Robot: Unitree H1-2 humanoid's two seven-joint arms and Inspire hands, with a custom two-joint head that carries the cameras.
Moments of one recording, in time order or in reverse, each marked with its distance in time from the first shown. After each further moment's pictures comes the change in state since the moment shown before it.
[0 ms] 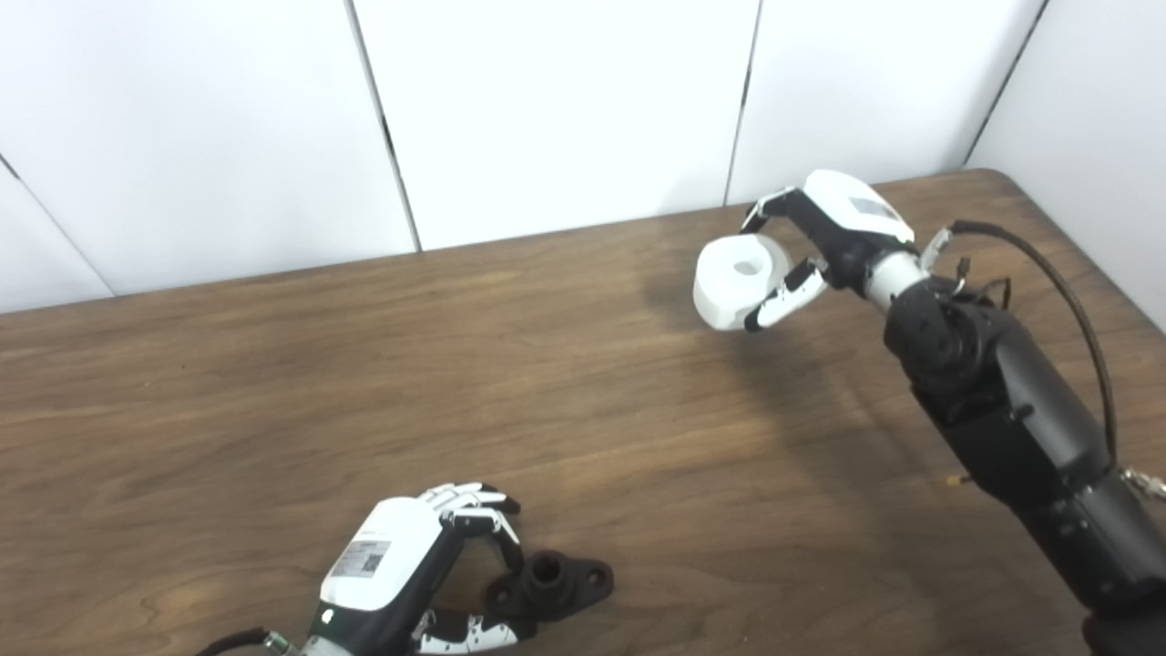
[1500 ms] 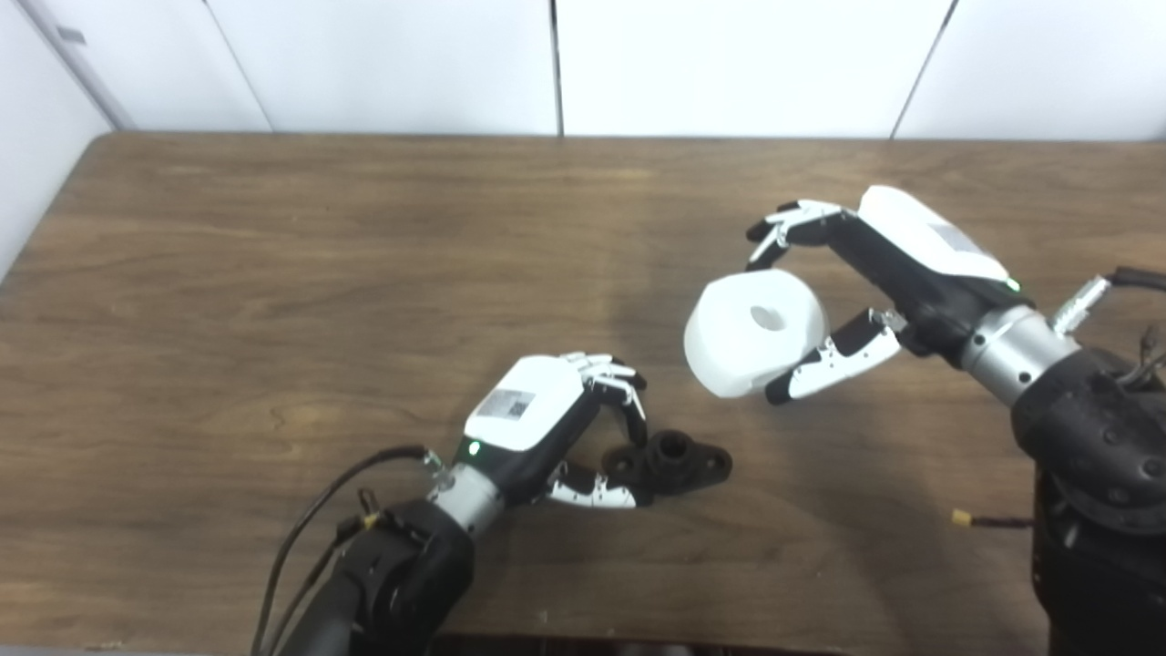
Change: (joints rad) left arm -0.057 -0.110 -0.036 0.033 0.106 0.074 -0.037; right arm 0.099 0.321 -0.152 -0.590 -0.217 0.034 0.712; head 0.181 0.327
